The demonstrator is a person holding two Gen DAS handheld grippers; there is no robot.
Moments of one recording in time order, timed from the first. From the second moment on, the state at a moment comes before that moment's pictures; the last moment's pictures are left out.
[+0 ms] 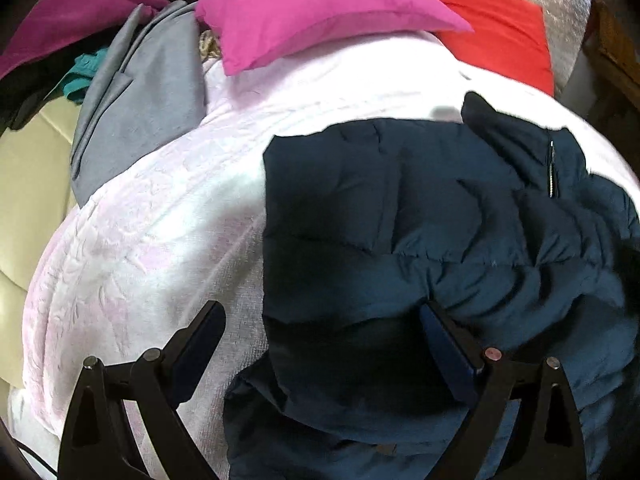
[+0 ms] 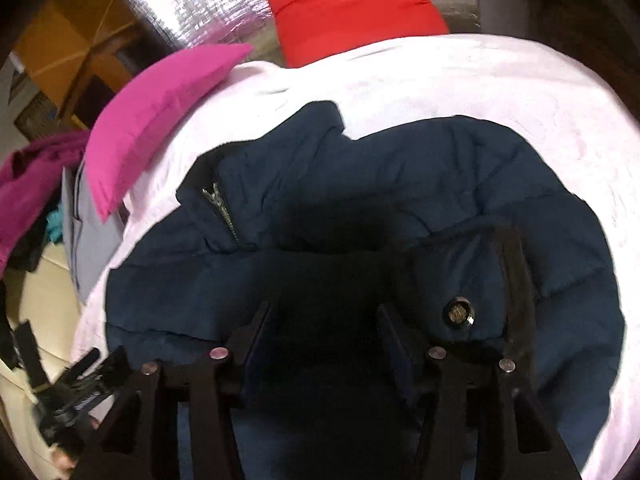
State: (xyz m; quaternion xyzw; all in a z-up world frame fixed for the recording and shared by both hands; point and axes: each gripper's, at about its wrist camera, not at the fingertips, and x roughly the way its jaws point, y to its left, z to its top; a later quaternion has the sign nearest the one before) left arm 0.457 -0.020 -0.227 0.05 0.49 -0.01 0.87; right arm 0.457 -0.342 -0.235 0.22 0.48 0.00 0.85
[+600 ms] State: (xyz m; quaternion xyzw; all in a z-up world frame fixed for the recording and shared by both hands) left arm 0.447 -0.034 -0.231 0.08 0.49 -0.04 0.87; right arm 0.367 -0.360 -0.240 0.27 0.49 0.05 0.83
